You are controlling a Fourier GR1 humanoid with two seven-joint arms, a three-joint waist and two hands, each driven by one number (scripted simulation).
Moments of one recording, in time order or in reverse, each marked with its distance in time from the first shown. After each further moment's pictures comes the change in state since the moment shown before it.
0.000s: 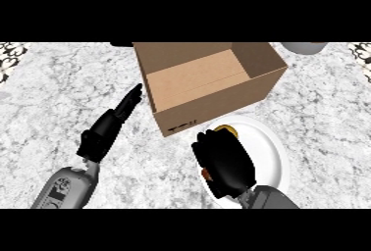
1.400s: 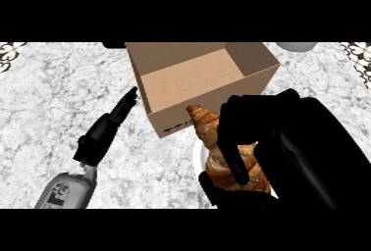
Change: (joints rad) left arm 0.047 -0.045 0.064 -0.003 -0.071 -0.037 -0.026; right arm -0.305 0.167 -0.383 -0.517 -0.302 0.375 0.233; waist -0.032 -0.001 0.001
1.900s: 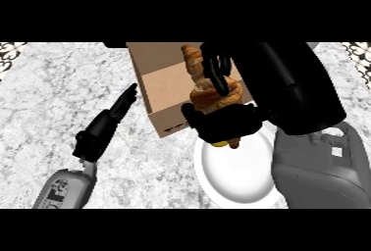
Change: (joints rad) left arm -0.022 -0.014 0.027 0.000 -0.010 -0.027 0.012; right arm -0.221 0.003 -0.166 0.347 -0.034 -0.120 -0.084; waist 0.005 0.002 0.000
